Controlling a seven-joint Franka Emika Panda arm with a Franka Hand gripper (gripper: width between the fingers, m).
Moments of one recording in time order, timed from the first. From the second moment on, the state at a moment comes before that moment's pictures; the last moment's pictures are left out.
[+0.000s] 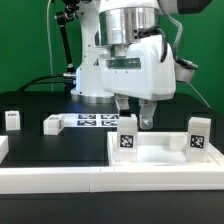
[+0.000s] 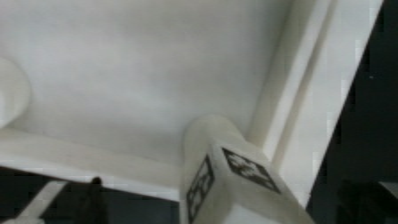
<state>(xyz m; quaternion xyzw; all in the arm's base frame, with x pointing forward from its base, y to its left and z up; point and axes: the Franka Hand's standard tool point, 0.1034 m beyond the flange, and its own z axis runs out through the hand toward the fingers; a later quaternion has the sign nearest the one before) 0.597 0.027 0.081 -0.78 0.63 -0.02 0.06</state>
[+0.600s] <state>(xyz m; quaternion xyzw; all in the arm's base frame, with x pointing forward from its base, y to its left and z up) 0.591 0.033 0.077 -0.77 0.64 -0.02 0.06</state>
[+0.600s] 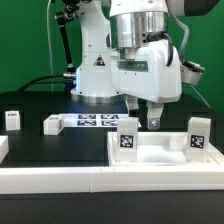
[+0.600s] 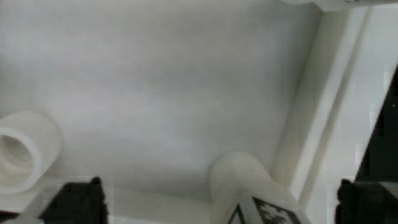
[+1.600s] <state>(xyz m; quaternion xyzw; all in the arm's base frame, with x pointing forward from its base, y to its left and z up) 0.525 0.069 0.046 -0.72 0.69 0.00 0.03</state>
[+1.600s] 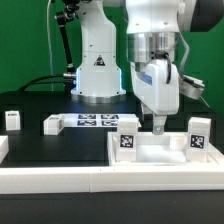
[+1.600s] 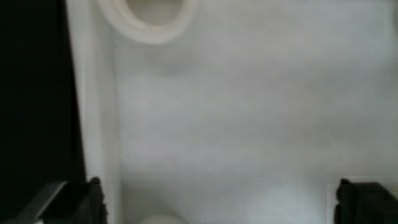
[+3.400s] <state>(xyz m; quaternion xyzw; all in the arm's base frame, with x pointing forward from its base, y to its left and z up) 0.492 0.061 0.013 -0.73 0.68 0.00 -0.01</state>
